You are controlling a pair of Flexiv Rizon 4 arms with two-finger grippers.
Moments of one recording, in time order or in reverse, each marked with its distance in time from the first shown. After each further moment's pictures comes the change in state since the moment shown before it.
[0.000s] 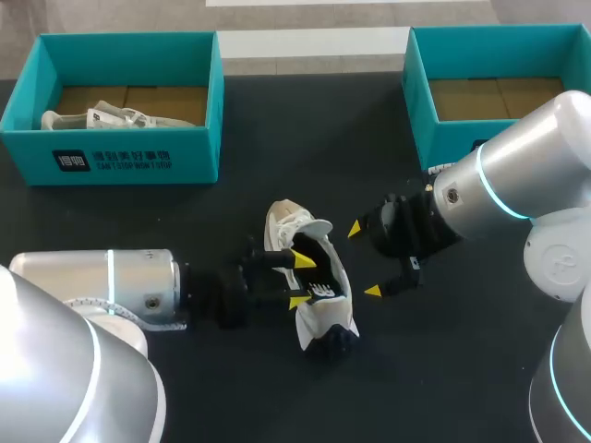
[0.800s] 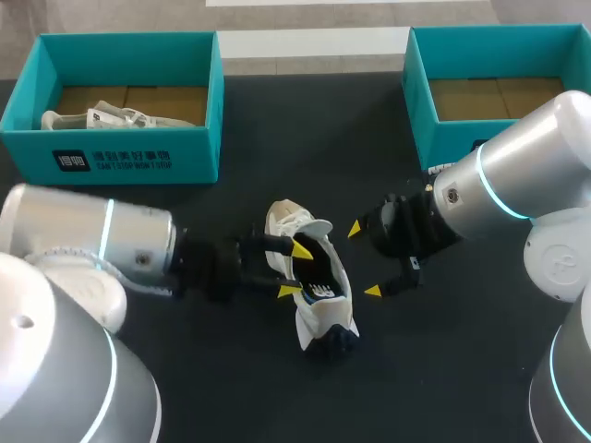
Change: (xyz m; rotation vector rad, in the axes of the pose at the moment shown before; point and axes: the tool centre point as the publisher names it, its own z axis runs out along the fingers) left arm -0.017 -0.005 -0.013 0.076 0.192 0.020; right arm 0.000 0.000 0.000 0.000 0.000 0.000
